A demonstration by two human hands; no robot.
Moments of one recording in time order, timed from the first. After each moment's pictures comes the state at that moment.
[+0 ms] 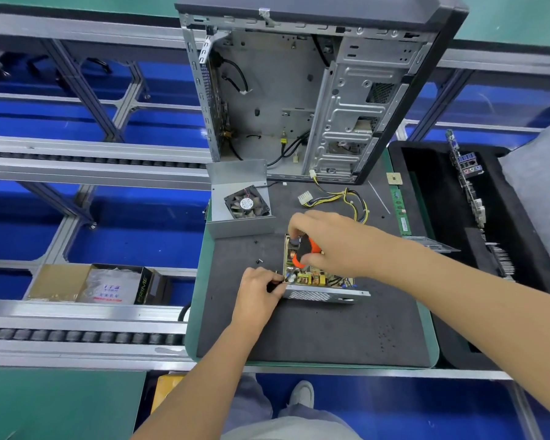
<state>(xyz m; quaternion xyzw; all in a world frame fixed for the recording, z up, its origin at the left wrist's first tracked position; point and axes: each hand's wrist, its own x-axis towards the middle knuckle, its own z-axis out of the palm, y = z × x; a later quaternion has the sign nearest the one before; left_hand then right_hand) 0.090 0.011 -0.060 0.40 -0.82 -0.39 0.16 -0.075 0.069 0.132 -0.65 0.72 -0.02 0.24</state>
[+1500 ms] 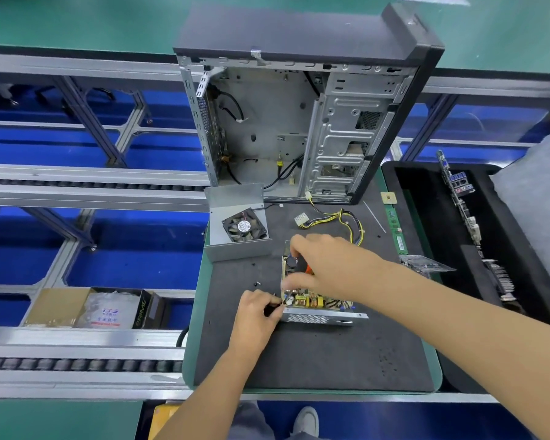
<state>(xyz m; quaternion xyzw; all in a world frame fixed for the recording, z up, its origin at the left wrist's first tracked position) 0.089 0.010 -0.063 0.39 -0.82 -0.39 0.17 -0.076 0.067 0.126 -0.64 0.75 0.02 0.19</state>
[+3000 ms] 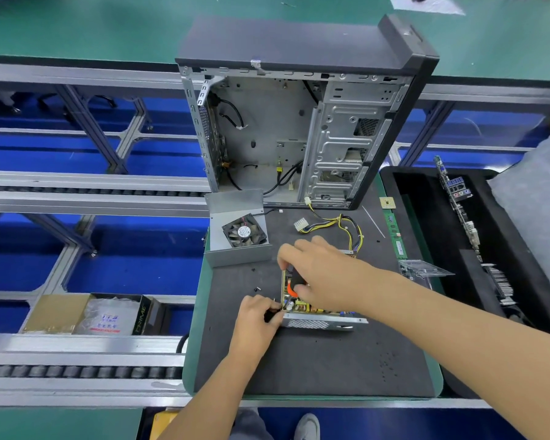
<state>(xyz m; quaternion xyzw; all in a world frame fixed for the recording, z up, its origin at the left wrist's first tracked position) 0.090 0.010 -0.066 0.38 -0.82 -0.39 0.16 -0.065 0.067 0.131 -0.67 0.72 0.00 0.21</state>
